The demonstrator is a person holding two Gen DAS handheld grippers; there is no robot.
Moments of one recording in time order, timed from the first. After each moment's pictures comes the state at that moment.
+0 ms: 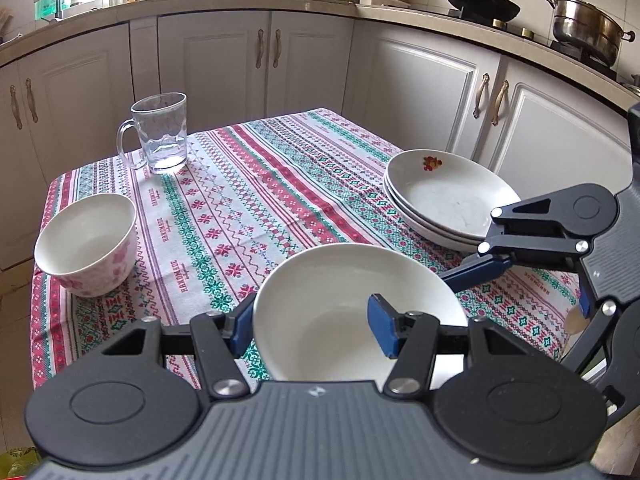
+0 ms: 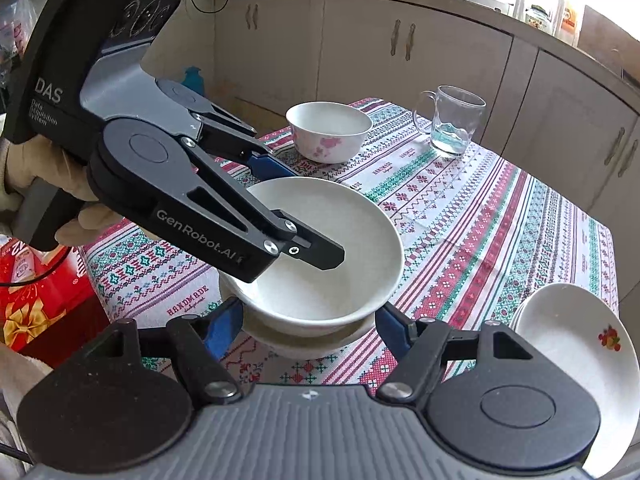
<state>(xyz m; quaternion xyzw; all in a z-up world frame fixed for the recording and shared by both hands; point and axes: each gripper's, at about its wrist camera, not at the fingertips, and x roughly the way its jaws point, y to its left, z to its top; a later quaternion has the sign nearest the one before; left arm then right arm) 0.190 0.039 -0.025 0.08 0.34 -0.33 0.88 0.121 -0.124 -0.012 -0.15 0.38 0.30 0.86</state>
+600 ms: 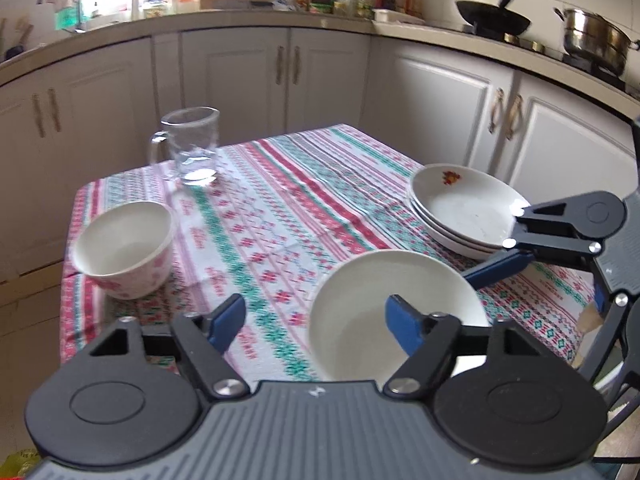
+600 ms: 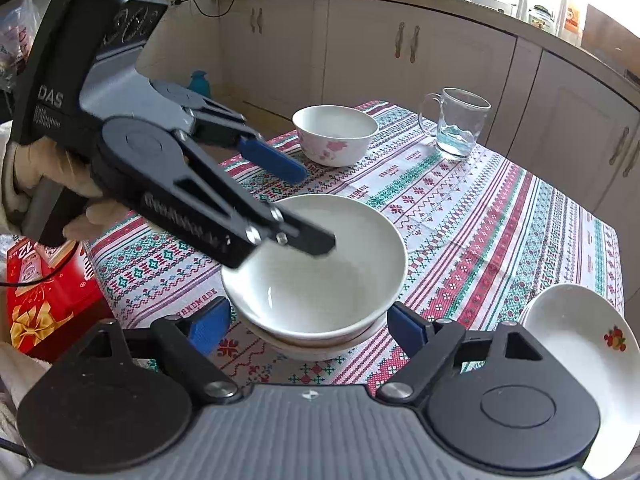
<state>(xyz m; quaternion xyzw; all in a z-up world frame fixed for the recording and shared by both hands) 0.186 0.066 -0.017 0.07 0.32 -0.30 0.90 0.117 -0.122 -0.008 -0.15 0.37 0.31 0.86</state>
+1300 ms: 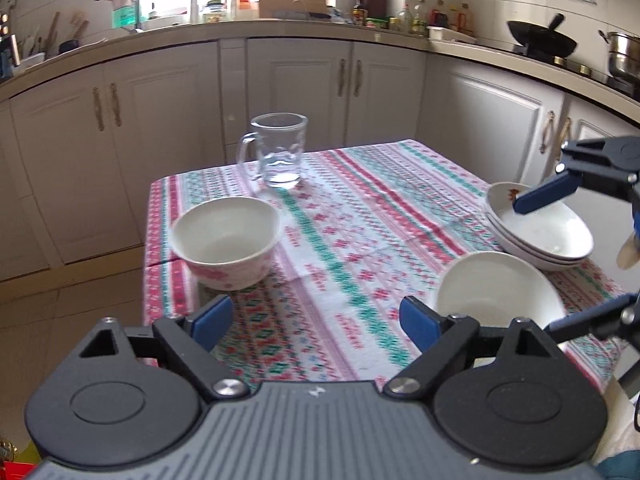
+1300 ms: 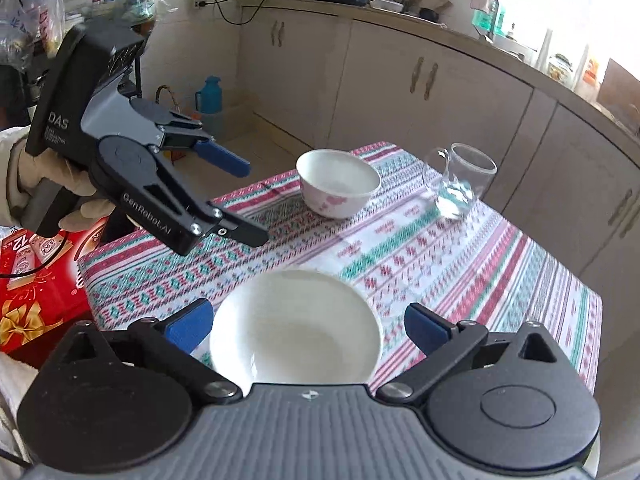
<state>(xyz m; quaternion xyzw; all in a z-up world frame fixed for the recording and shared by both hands) 0.205 0.129 -0.018 0.06 0.30 -0.24 0.92 0.149 -0.098 0.029 -0.20 0.33 0.33 0.86</state>
